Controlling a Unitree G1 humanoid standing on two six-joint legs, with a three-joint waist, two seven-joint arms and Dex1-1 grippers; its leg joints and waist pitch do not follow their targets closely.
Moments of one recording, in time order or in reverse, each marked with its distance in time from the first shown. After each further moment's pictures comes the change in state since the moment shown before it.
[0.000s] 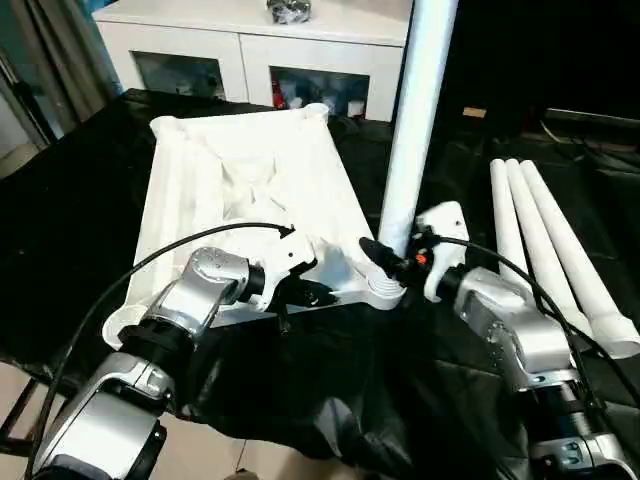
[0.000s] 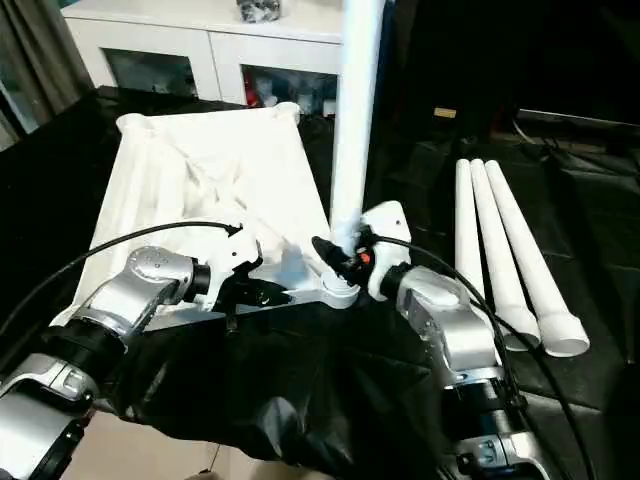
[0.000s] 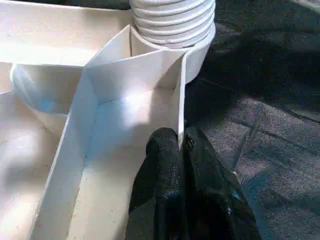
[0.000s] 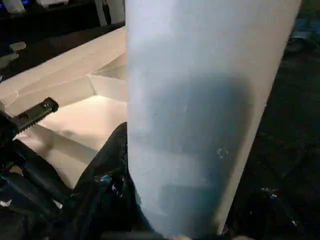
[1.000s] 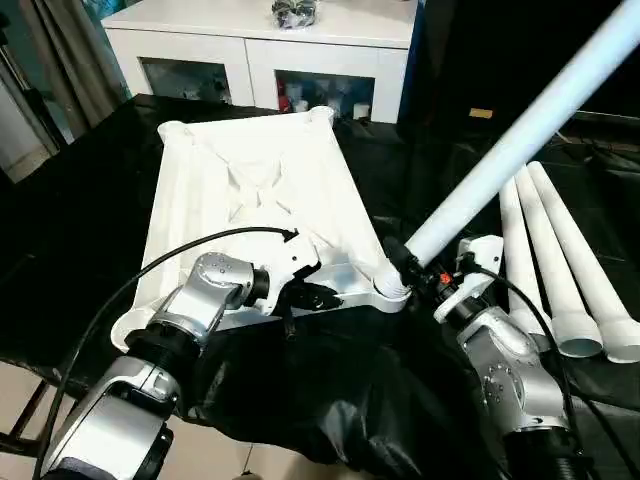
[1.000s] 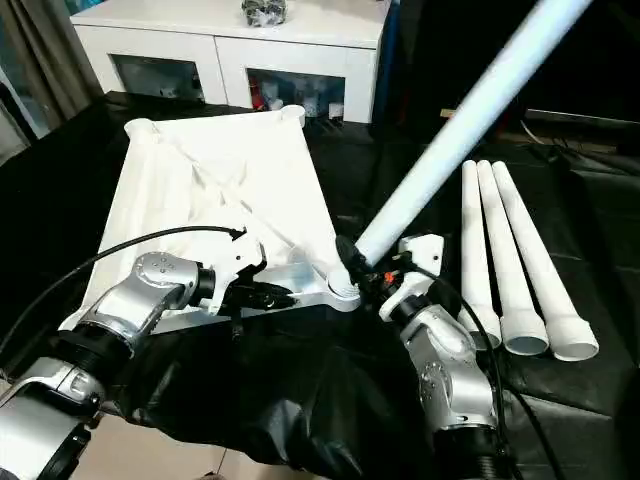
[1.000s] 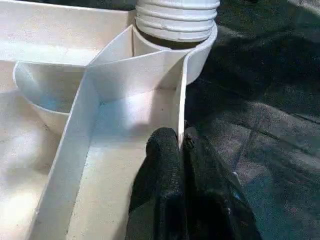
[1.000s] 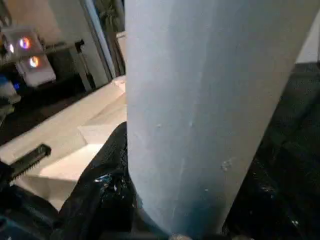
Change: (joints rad) left arm 0.010 -0.029 0.012 0.021 0.005 -0.025 0.018; right arm 0.162 0.098 -0.094 0.030 0.059 -0.281 -0.024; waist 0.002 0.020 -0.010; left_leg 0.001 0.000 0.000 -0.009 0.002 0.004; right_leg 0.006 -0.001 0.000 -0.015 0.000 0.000
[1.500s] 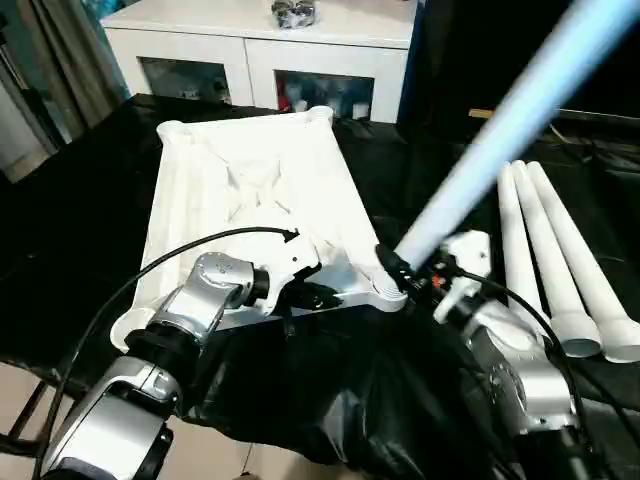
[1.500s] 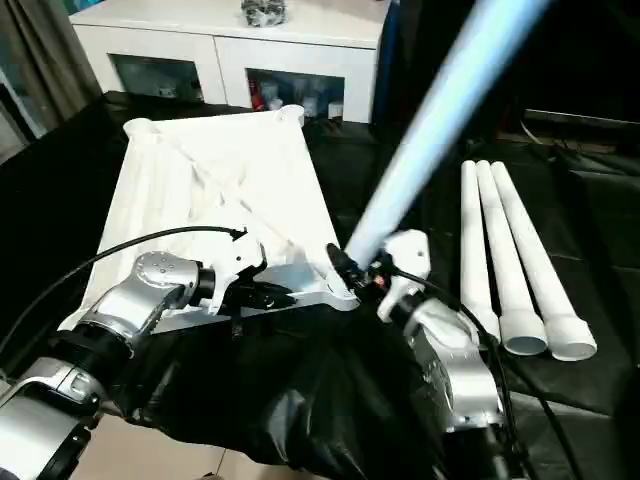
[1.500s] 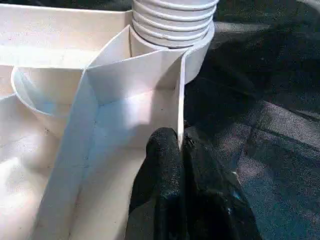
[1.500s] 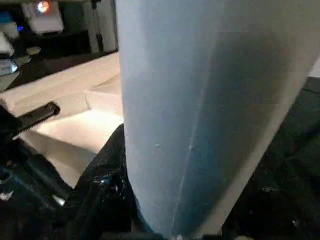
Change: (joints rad) left arm 0.000 0.014 0.001 0.010 0.012 -0.022 -0.010; right arm -0.050 -0.081 0.104 -0.016 -0.113 0.033 0.039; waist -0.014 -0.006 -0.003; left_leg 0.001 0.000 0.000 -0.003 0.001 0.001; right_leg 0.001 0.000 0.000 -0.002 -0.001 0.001
